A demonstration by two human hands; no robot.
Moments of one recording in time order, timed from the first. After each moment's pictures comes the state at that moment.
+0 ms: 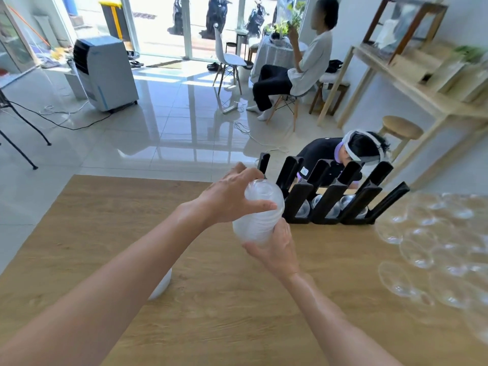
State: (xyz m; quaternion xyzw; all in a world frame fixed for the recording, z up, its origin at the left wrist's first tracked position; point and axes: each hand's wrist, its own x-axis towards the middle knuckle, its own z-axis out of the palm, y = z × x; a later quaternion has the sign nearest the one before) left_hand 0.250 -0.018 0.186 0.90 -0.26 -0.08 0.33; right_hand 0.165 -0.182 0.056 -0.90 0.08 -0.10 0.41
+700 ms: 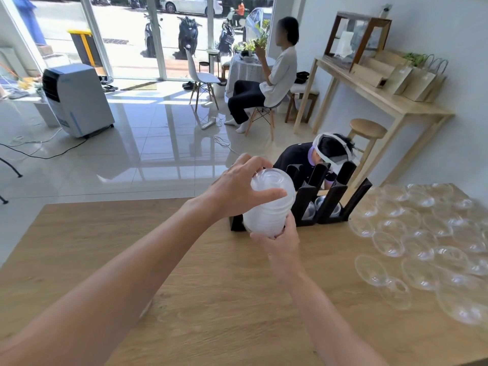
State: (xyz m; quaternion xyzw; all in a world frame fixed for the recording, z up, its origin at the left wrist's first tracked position) left_hand 0.242 -0.089 0.226 0.86 -0.33 -0.01 0.39; right_hand 0.147 -0.226 0.094 -0.69 0.11 -0.16 0.70
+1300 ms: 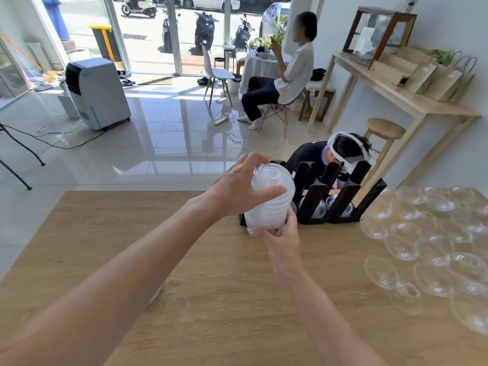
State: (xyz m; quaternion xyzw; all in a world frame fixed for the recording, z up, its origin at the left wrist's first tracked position) left_hand 0.234 -0.070 0.218 0.87 -0.29 -0.01 0.39; right_hand 0.146 -0.206 0.095 -0.61 0.10 -0.12 0.78
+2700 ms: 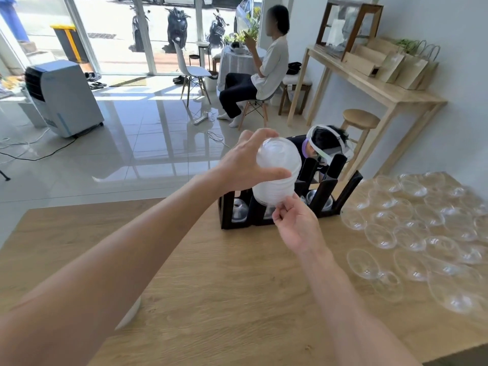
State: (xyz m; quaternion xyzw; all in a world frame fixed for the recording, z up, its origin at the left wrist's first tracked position) left_hand 0.278 -0.145 0.238 0.84 -0.34 -0.04 0.42; right_hand 0.173 -0.292 0.132 -0.33 0.15 -0.09 0.93
